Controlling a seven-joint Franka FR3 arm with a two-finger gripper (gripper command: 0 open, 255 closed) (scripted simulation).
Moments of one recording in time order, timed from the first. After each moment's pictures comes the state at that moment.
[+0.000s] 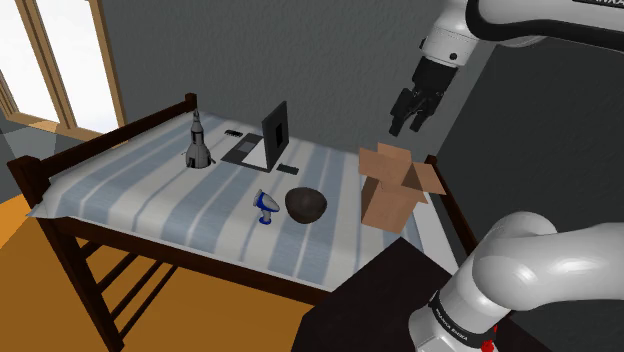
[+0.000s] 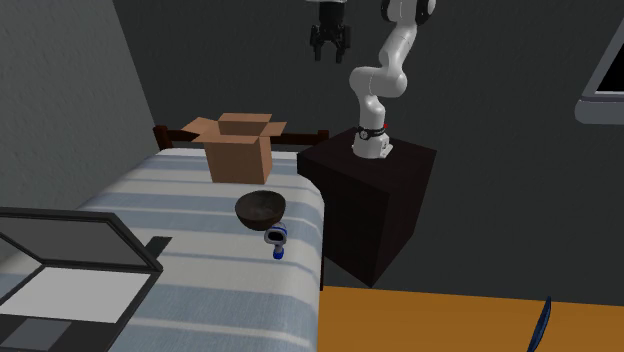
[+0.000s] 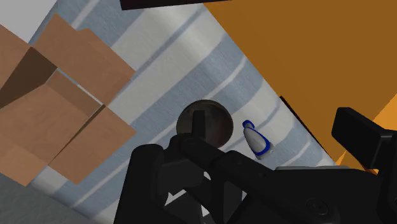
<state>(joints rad) -0.01 -0.83 -0.04 -2.38 -0.03 1.63 0.02</state>
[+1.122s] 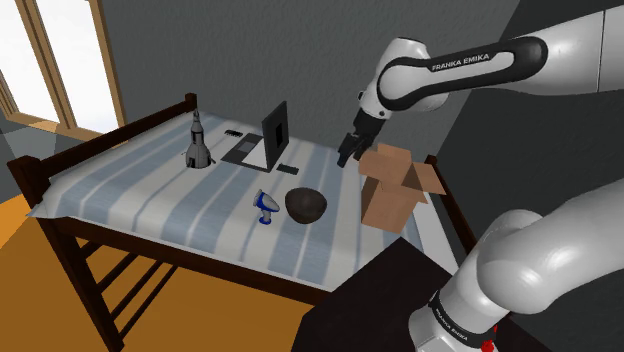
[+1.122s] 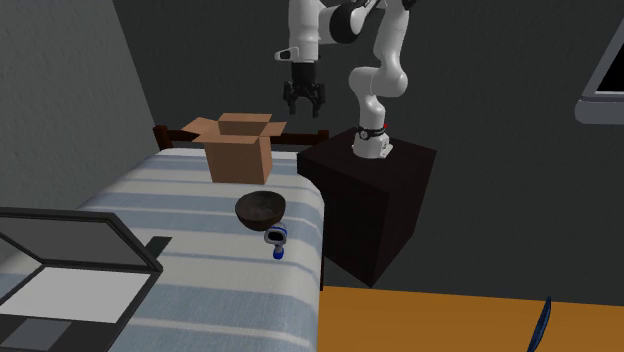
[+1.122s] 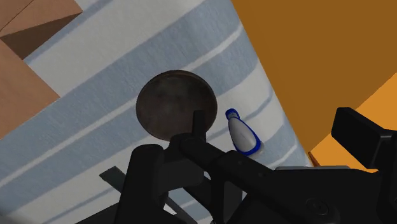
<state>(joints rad) 0.08 -0.44 -0.16 -2.52 0.03 2.19 -0.22</state>
